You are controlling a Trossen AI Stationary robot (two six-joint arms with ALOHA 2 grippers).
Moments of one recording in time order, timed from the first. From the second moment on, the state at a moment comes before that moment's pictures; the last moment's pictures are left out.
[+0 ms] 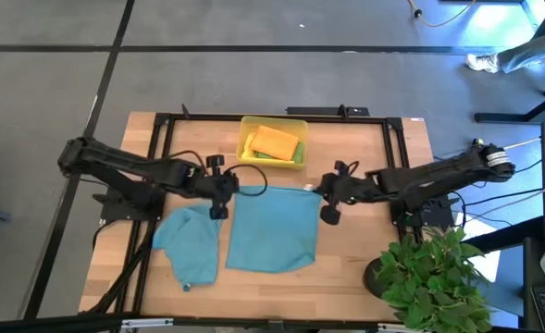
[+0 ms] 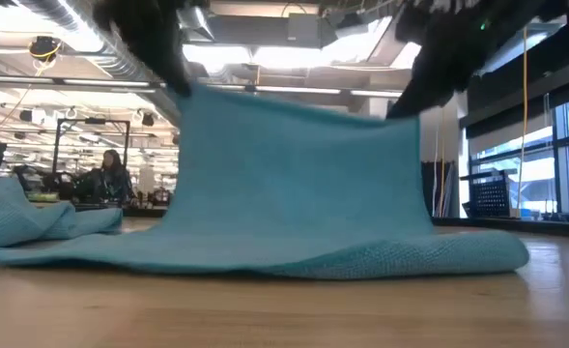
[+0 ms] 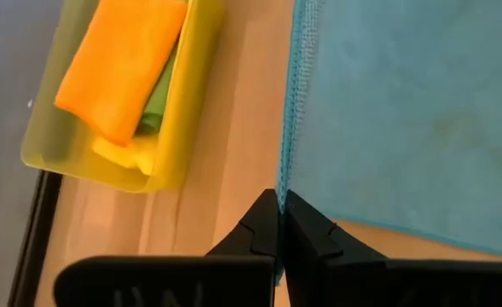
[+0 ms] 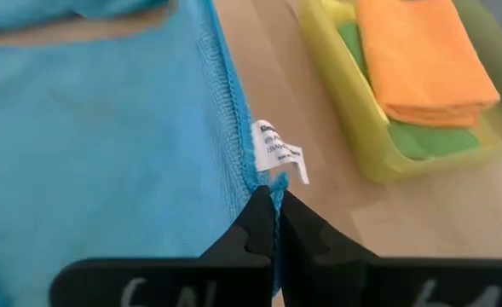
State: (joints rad) left arm -0.17 1.30 1.08 -0.87 -0.43 -0.14; right arm 0.15 1.22 0.76 -0.34 0.36 0.28
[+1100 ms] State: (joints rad) left arm -0.02 1.30 0.84 -0.59 -0.24 0.11; right arm 0.03 1.33 0.75 -0.24 0.16 0.18
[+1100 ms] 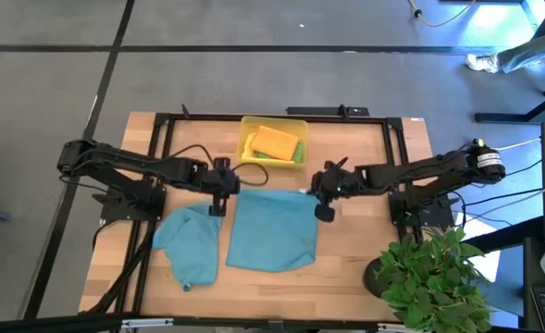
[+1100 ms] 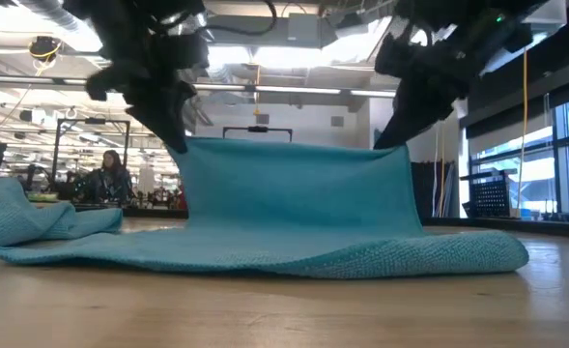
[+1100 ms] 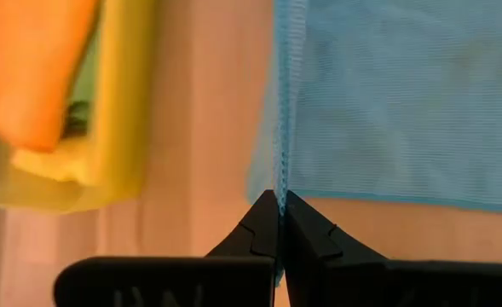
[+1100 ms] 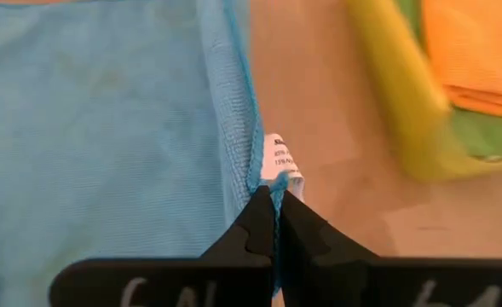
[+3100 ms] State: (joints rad) left arm 0.09 1.42 0.84 -0.44 -0.35 0.06; right arm 0.08 1.23 0.46 0.23 0.01 0.19
